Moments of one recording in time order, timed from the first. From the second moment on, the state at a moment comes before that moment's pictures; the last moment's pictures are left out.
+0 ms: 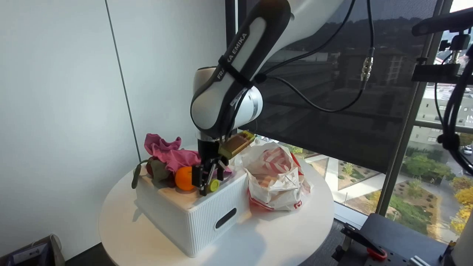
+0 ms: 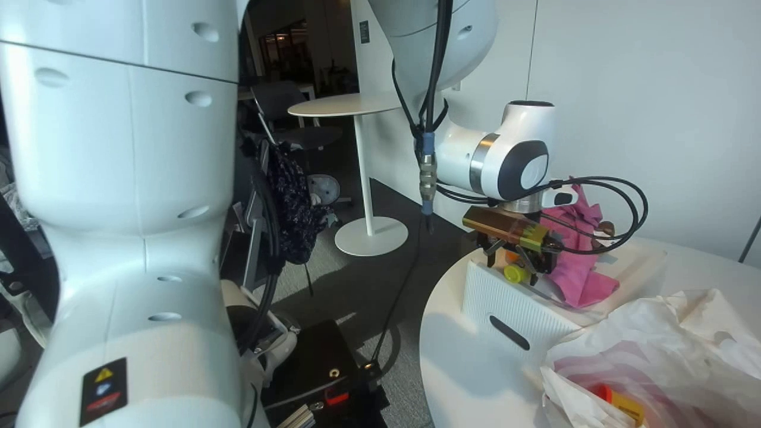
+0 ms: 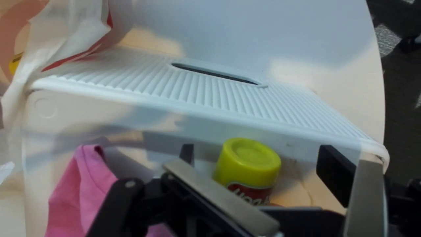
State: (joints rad) arm 0.15 0.29 0.11 -2.23 -0.07 2.58 -0.08
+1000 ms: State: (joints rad) arm 0.11 0.13 -0.02 -2.28 -0.31 2.52 -0.01
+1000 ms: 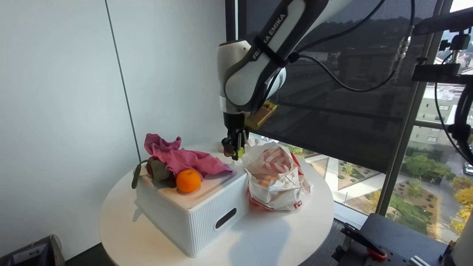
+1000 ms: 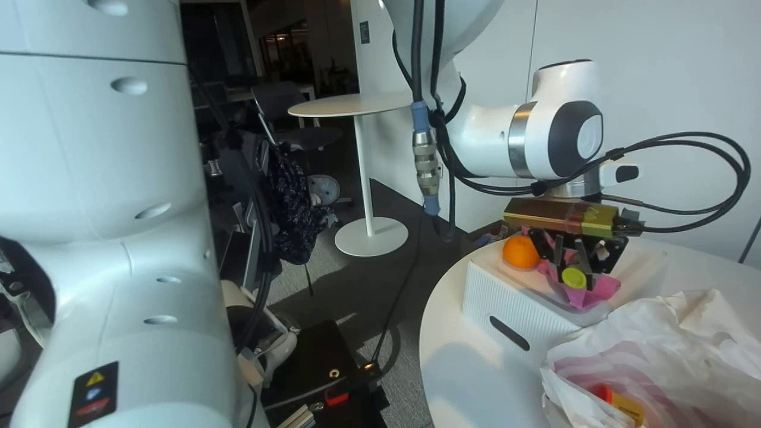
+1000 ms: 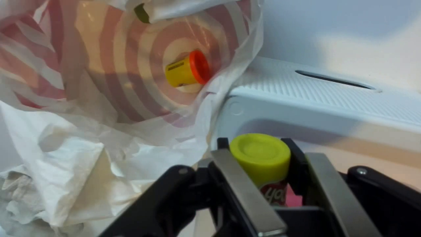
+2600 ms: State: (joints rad) arm -0.10 0.36 -0.20 -2.28 -0.87 2.86 0.35
